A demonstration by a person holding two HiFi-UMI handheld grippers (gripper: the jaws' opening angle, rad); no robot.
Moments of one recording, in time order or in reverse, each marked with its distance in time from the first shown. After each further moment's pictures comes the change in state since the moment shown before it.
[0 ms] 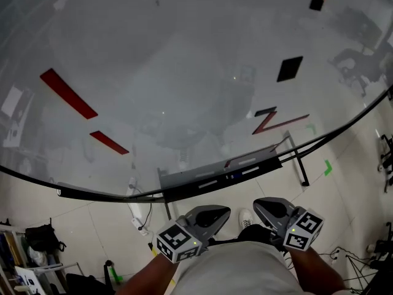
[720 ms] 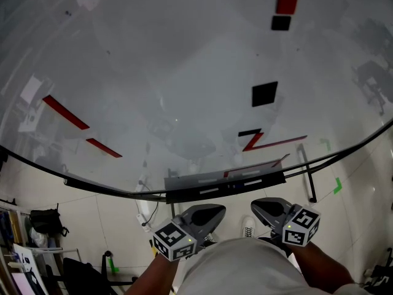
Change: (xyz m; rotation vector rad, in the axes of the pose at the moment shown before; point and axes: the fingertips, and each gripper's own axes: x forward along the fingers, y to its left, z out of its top) left arm 0.013 0.021 0.019 -0.030 -0.059 0.159; right arm 0.015 -0.033 0.003 -0.030 0.112 0.166
